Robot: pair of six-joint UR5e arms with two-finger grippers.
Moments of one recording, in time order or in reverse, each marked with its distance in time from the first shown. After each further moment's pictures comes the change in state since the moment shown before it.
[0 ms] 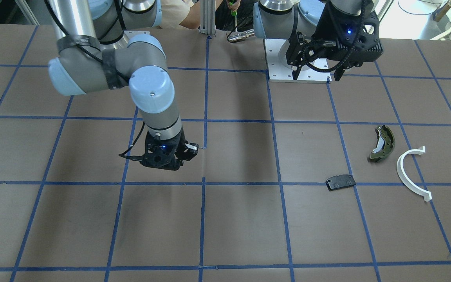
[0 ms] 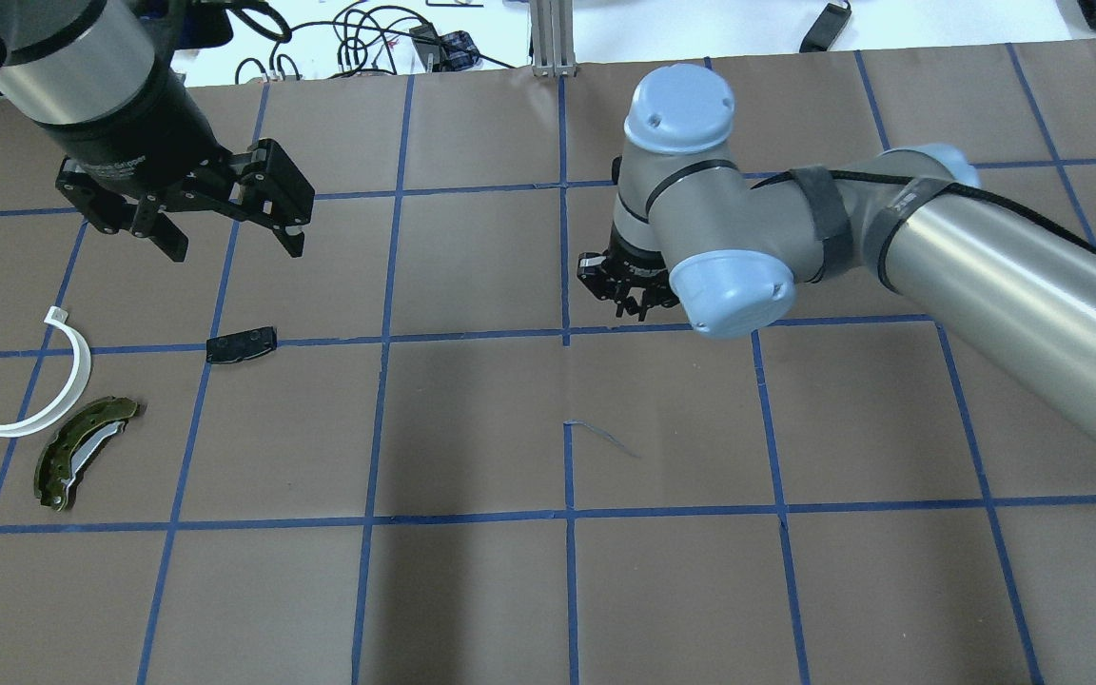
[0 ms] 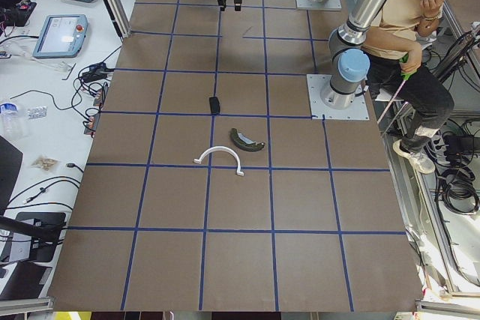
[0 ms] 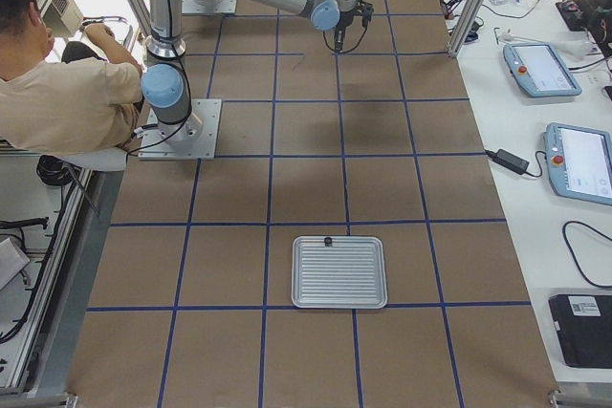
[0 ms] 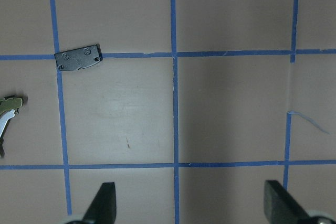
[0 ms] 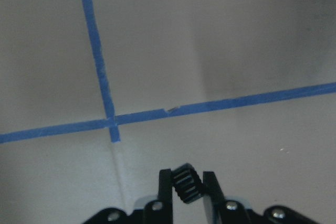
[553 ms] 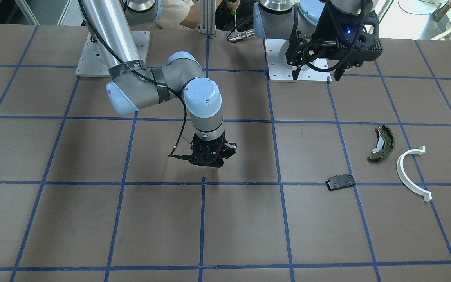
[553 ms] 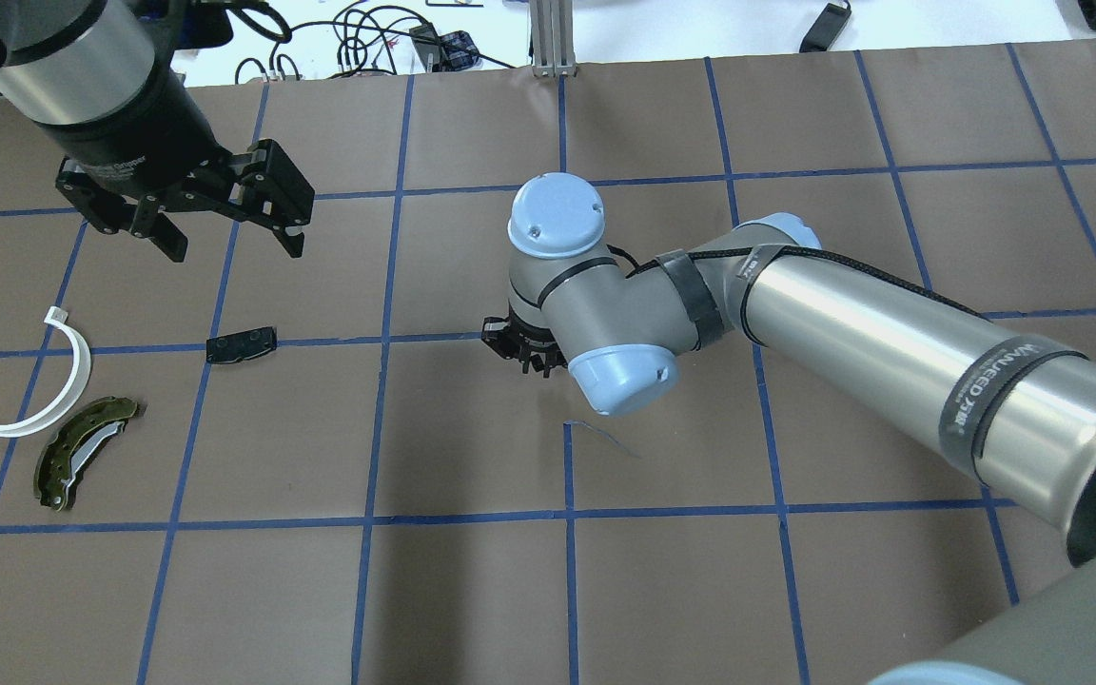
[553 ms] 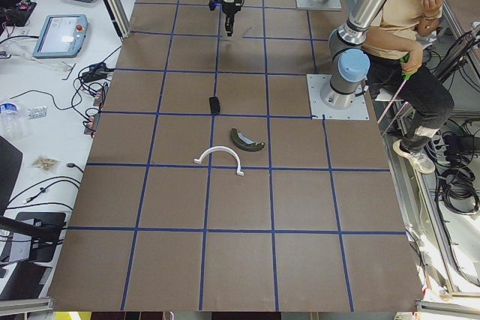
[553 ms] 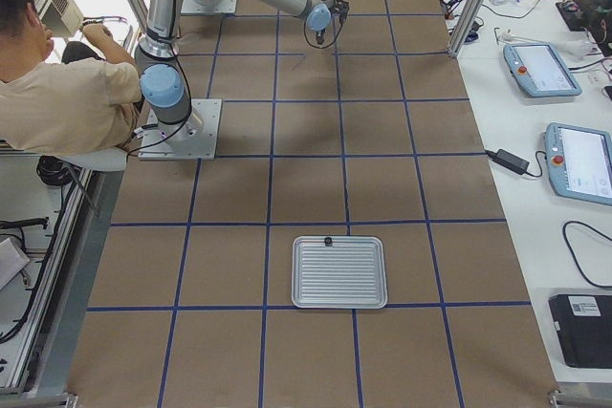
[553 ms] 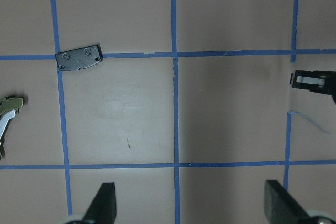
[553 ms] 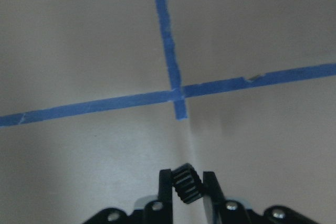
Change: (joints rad) left arm -0.001 0.001 0.000 0.000 0.002 0.000; right arm 0.151 0.126 0.008 -0.163 0.066 0.158
